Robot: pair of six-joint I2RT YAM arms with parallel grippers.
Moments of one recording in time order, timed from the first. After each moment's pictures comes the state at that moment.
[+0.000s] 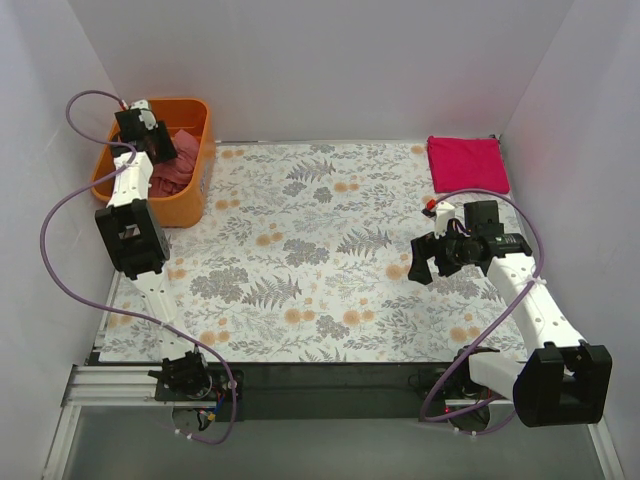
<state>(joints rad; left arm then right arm) 0.27 2.27 2.05 -0.40 0.11 -0.10 0.10 1.12 0.85 -0.76 -0.50 -0.29</state>
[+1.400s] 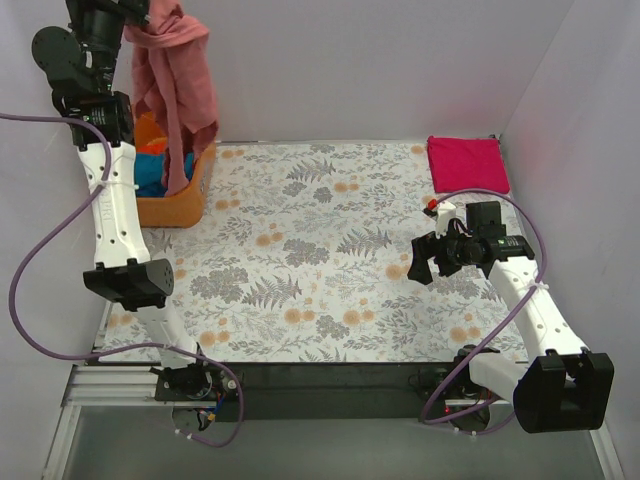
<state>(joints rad) 0.17 1.88 2.46 0.14 0.38 -0.61 0.10 1.10 0.85 -0.76 -0.52 -0.28</state>
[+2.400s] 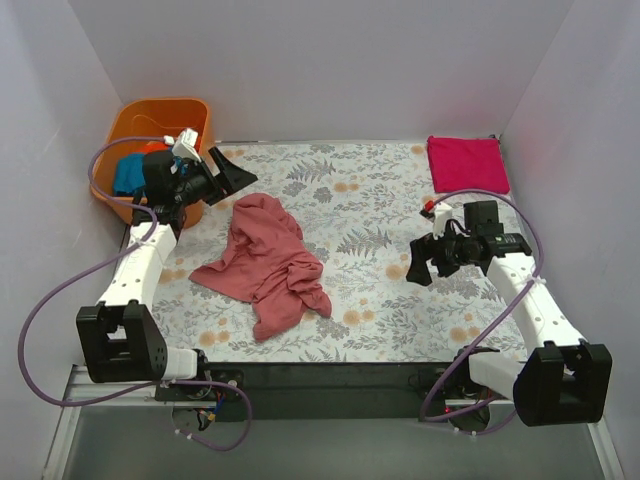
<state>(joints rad) 0.02 1.36 1.07 -0.02 0.69 -0.69 0.09 1.11 0.85 -0.77 -0.55 -0.32</state>
